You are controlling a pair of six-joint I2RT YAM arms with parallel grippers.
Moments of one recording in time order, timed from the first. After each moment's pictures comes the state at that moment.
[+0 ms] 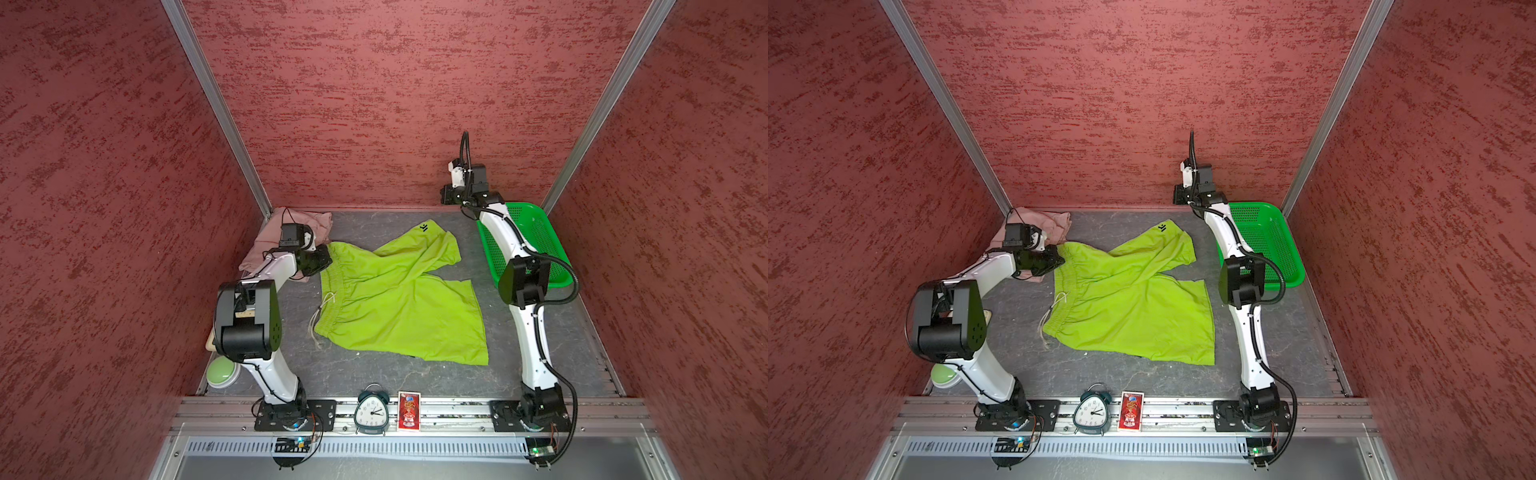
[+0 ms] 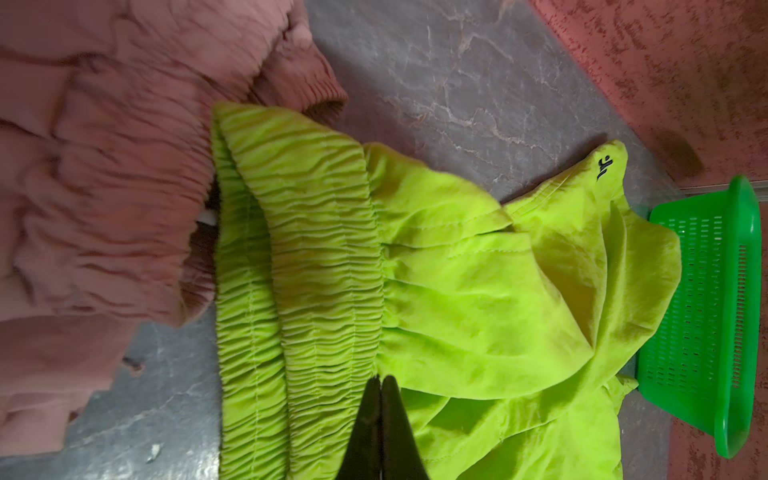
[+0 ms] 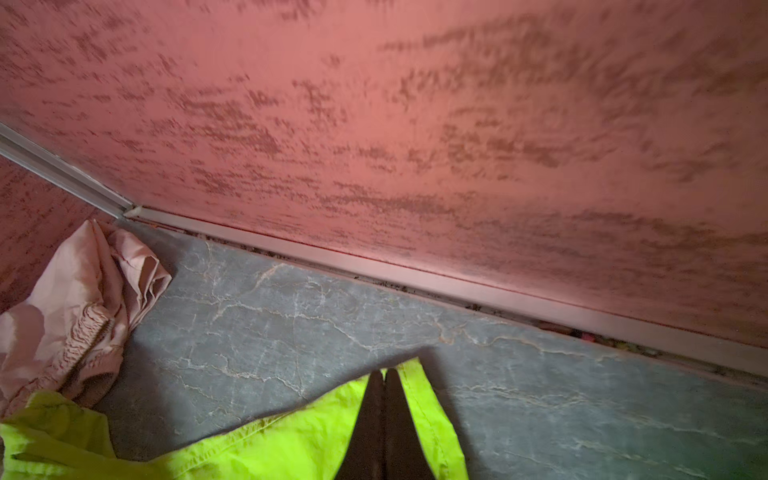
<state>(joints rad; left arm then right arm) 0.09 1.74 1.16 -0.38 0.42 -0.40 0.18 2.48 2.50 -0.53 -0.26 0.15</state>
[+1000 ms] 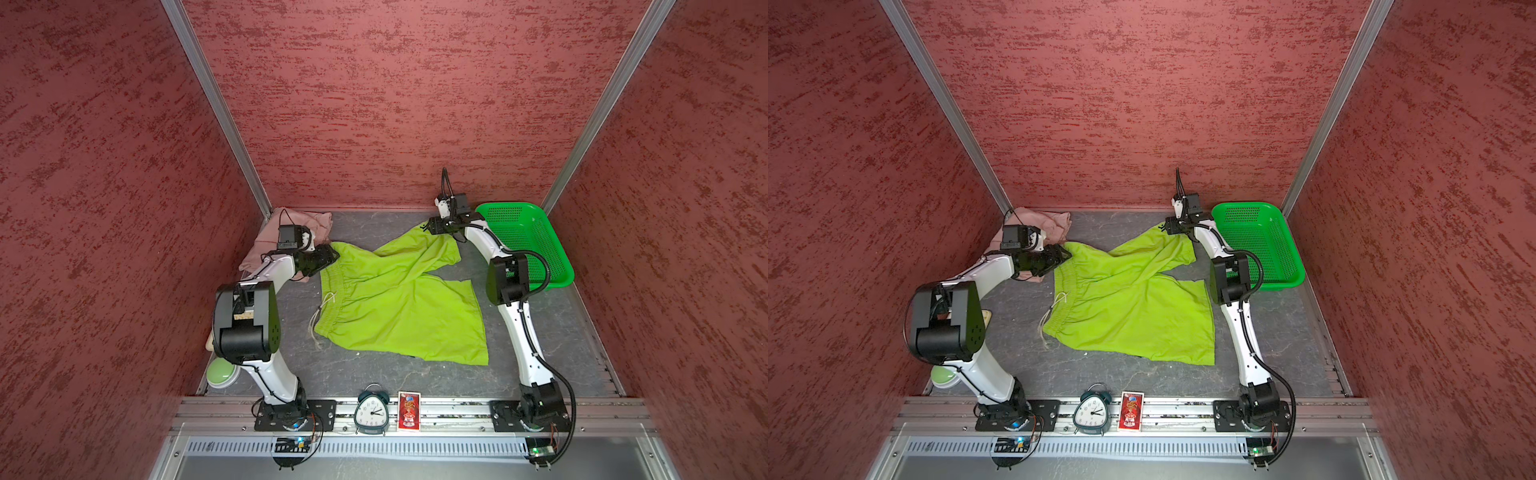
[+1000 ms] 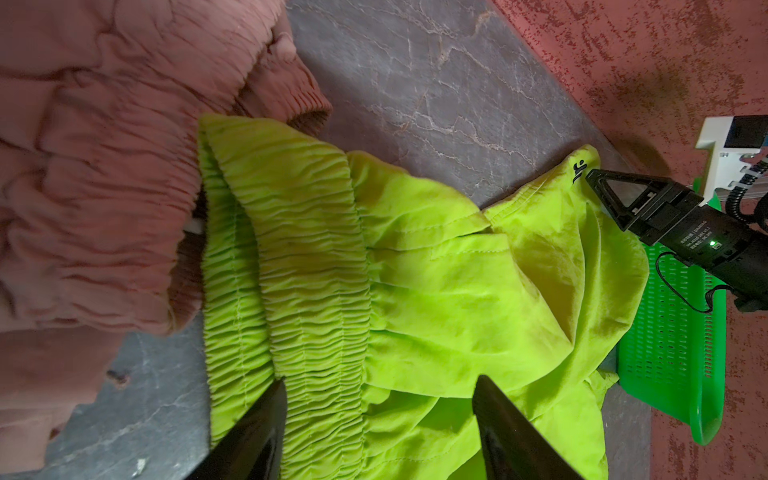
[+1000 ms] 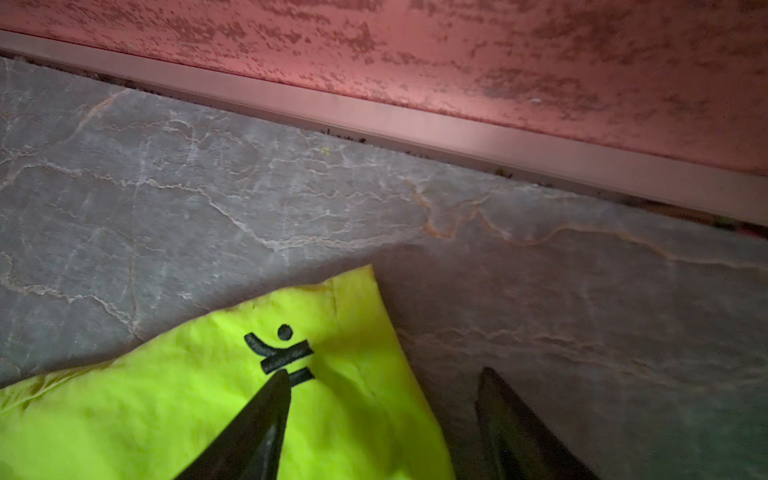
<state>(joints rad) 0.09 1.74 1.13 -0.32 0.47 -0.41 0.20 2.75 2.51 -0.55 -0.24 0.03</state>
